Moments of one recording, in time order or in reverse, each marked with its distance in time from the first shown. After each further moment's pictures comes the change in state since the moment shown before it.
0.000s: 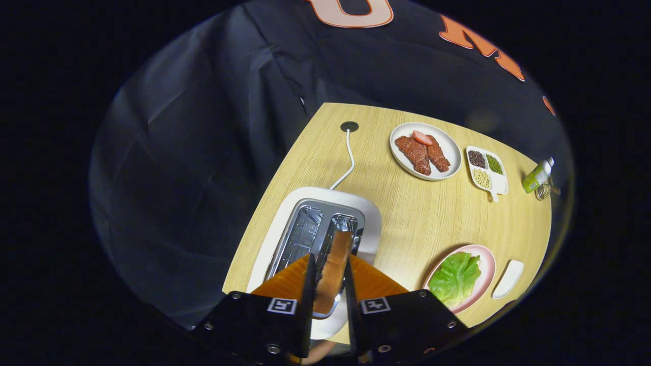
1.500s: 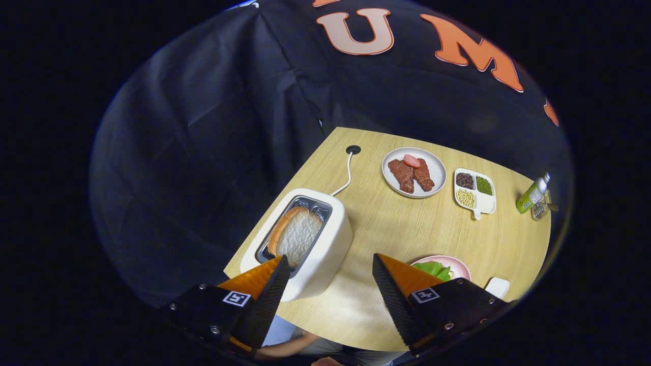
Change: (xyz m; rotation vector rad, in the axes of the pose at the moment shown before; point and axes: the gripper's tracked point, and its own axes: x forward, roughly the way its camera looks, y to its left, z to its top) arm -0.083 -0.041 -0.007 -0.113 -0.125 0.108
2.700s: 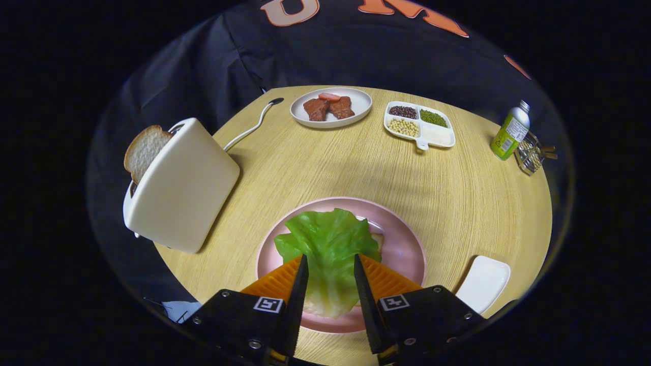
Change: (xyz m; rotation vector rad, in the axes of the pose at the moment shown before) arm 0.058 -0.207 -0.141 0.054 0.068 -0.123
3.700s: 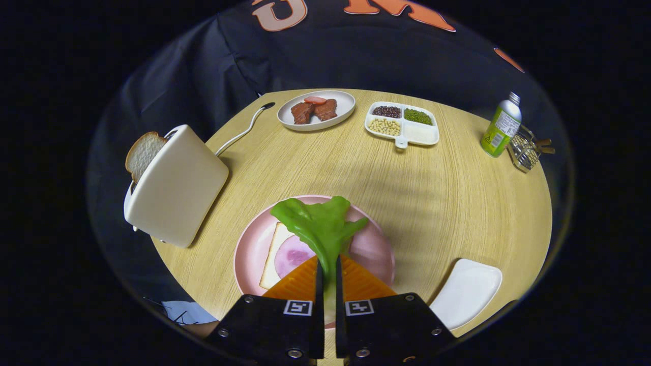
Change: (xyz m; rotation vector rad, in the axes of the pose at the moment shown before) arm 0.008 -0.040 -0.015 -0.005 0.017 0.010
